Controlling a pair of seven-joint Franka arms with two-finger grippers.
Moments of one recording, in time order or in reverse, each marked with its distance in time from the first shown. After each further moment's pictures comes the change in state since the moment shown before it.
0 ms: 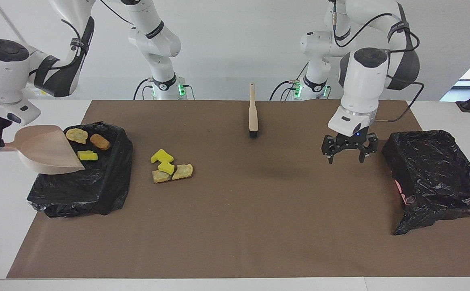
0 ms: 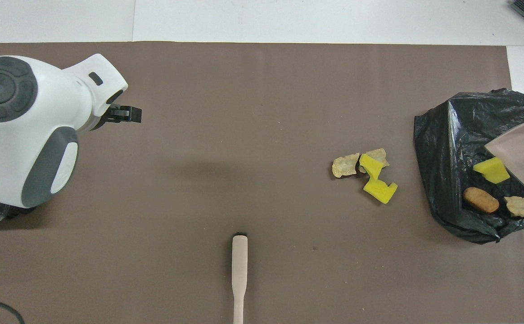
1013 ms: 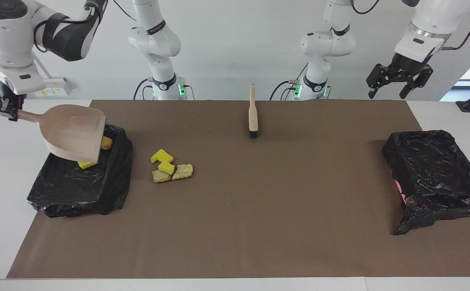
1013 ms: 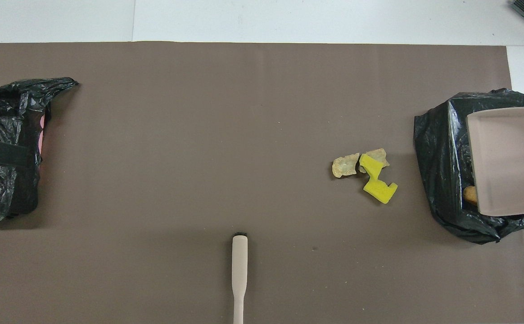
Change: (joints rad) left arm 0.051 -0.191 0.137 0.171 -0.214 -0.538 0.235; right arm 0.008 -0.176 0.168 0.007 0.156 -0.511 0.594
